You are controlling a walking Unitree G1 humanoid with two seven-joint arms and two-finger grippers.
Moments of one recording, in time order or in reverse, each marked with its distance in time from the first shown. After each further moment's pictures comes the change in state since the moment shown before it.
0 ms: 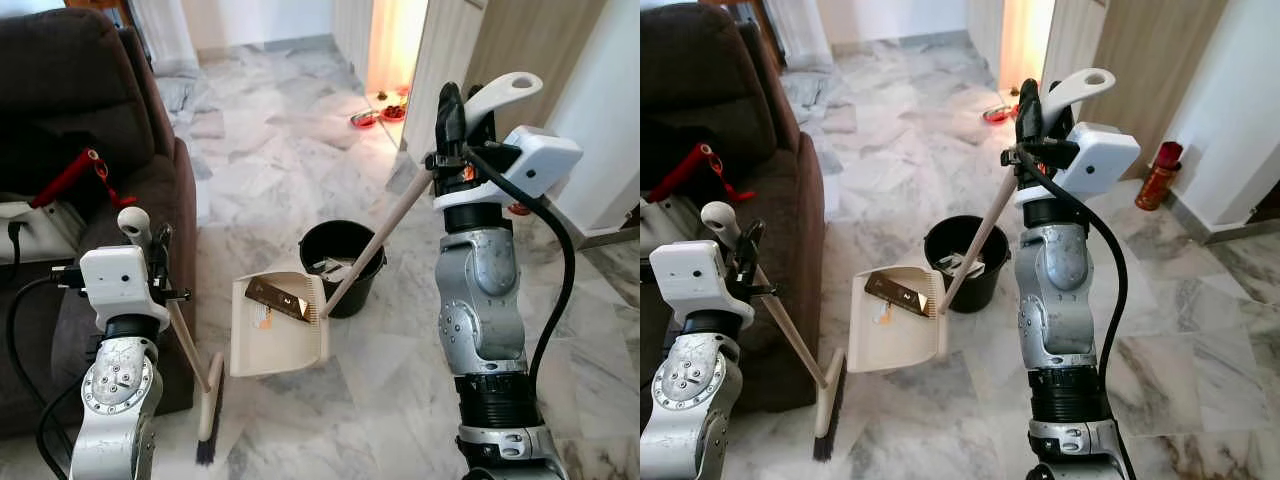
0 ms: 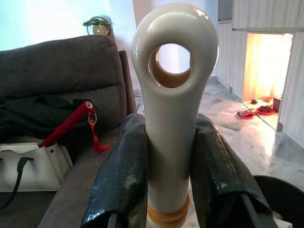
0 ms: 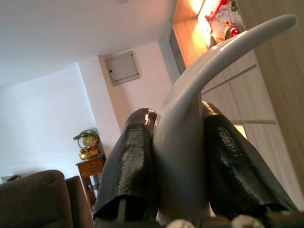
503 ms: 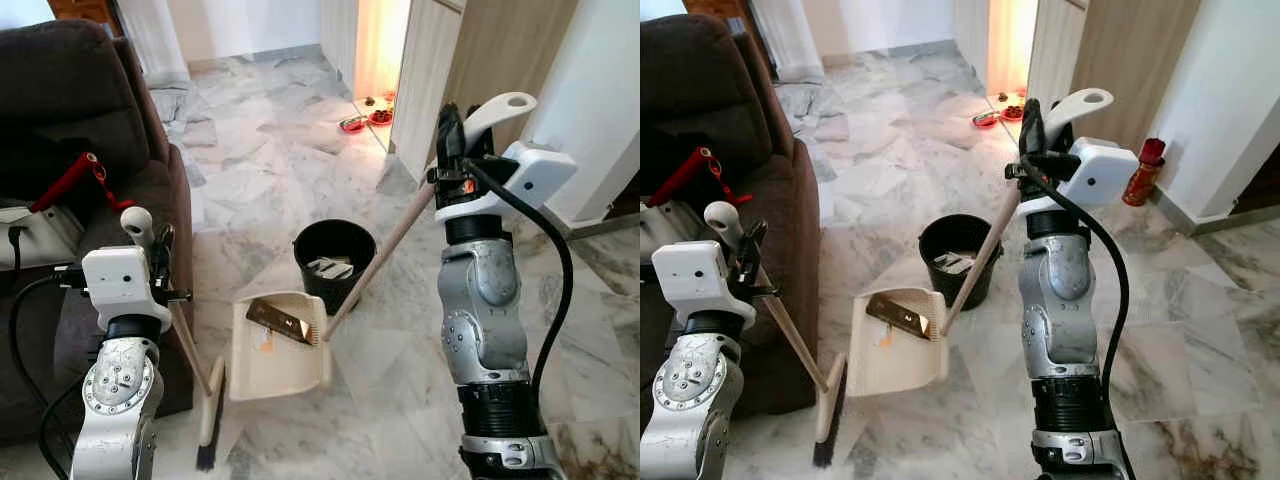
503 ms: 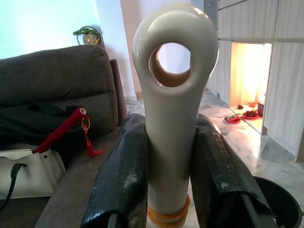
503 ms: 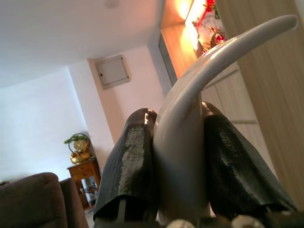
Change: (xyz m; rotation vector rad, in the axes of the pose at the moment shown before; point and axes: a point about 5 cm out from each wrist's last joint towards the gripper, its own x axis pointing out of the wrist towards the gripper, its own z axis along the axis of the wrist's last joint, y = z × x) left arm 0.000 -0.002 0.000 -0.005 0.002 -0.016; right arm -0.006 -0.004 -0.006 0.008 0.031 -0.020
